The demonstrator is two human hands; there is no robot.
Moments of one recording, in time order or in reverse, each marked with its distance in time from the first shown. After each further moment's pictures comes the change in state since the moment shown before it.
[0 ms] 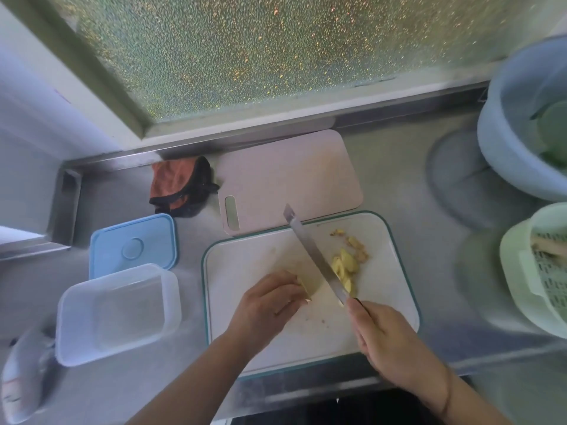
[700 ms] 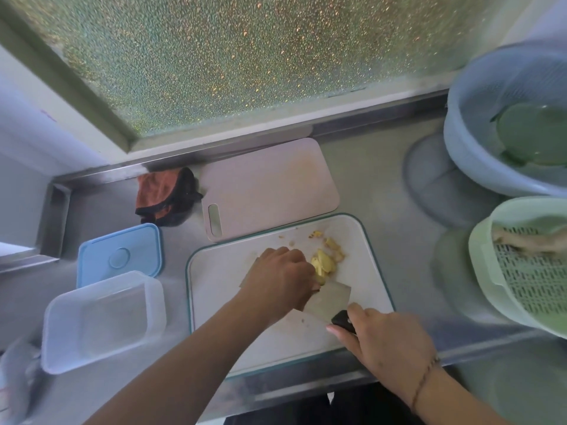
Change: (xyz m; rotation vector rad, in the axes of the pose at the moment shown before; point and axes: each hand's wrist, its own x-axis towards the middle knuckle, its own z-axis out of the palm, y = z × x) left_hand 0.089 0.055 -0.004 0.392 -0.494 -0.020; right_hand -0.009 0.041 -0.016 -1.086 0.308 -0.390
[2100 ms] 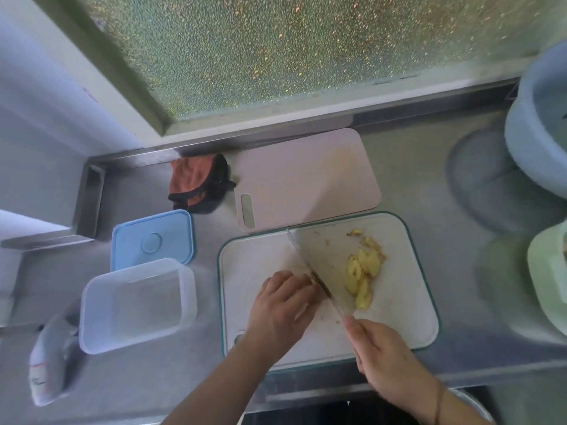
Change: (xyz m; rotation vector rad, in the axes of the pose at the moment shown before) left_hand -0.075 -0.035 0.071 -0.117 0.494 -0.036; right_hand 0.017 -0.053 0.004 1.035 -0.367 0.393
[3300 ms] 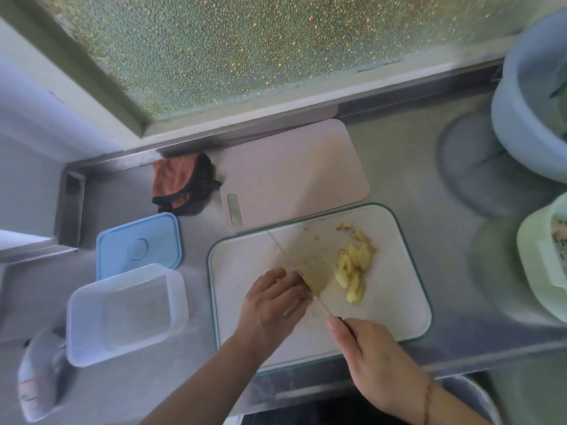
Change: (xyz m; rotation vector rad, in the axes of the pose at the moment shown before) left_hand 0.005 -0.004 0.000 -0.034 0.027 0.093; right_hand -0.010 -0.021 -0.003 -0.142 -0.005 -0.045
